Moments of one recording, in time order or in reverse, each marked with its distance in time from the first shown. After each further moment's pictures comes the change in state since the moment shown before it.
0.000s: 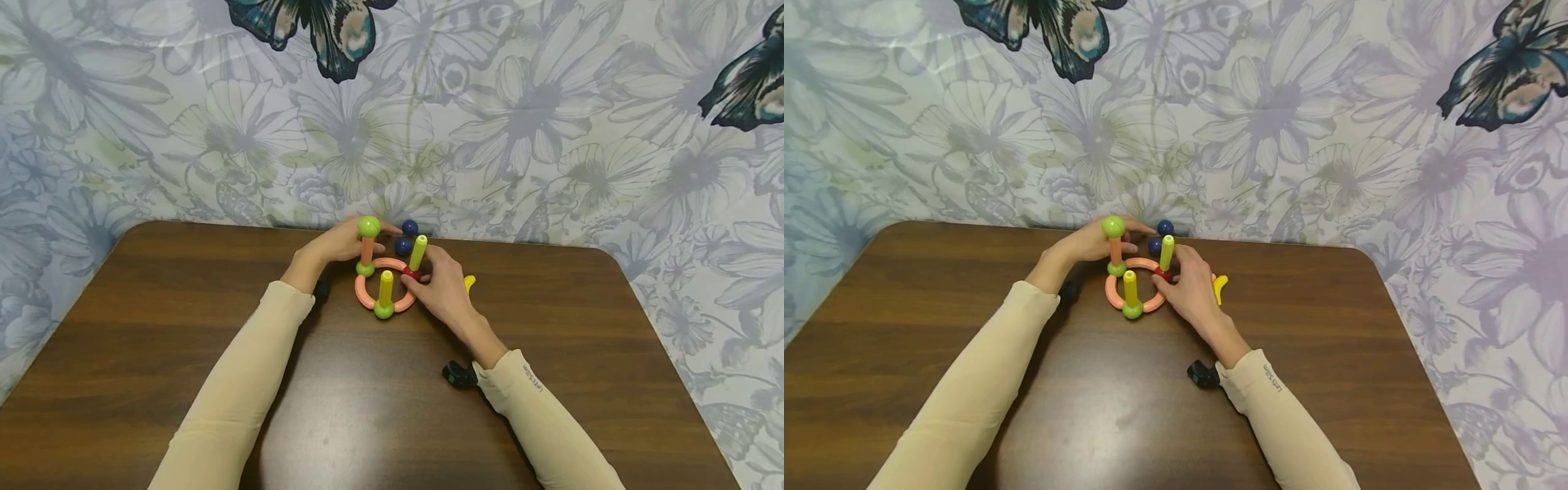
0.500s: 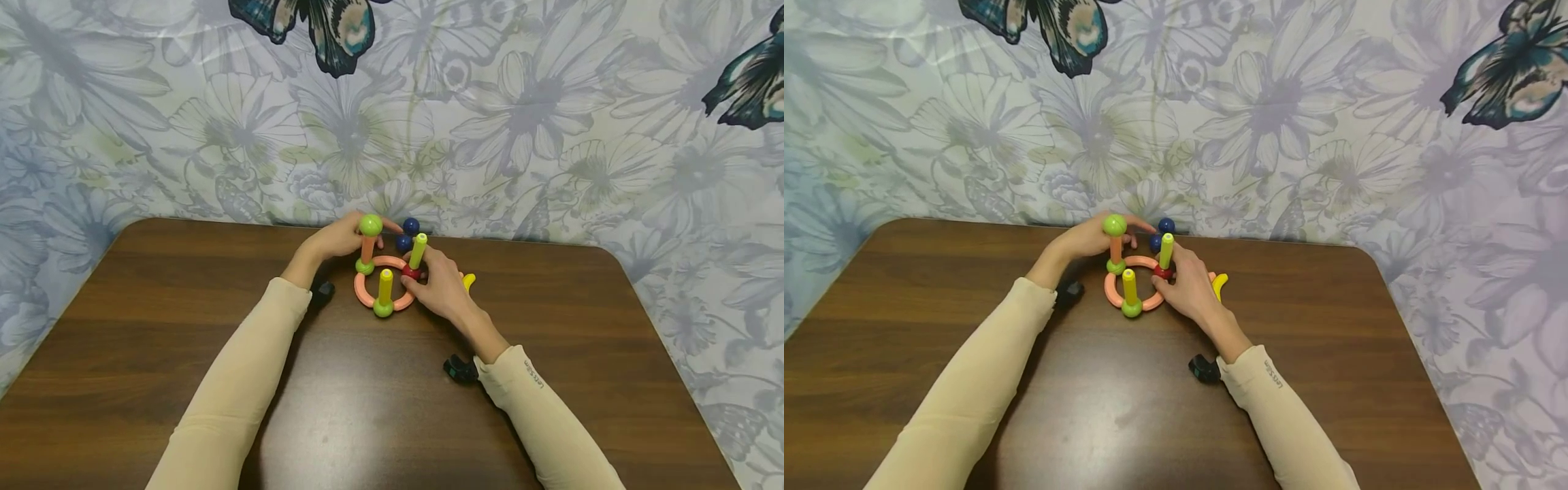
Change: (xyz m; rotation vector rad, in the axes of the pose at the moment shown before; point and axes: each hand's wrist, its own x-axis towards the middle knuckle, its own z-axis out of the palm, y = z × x) left_hand 0.002 -0.009 0.001 -0.191 -0.023 -0.034; right_hand 0.003 0.003 -0.001 -0.050 -0.105 -0.058
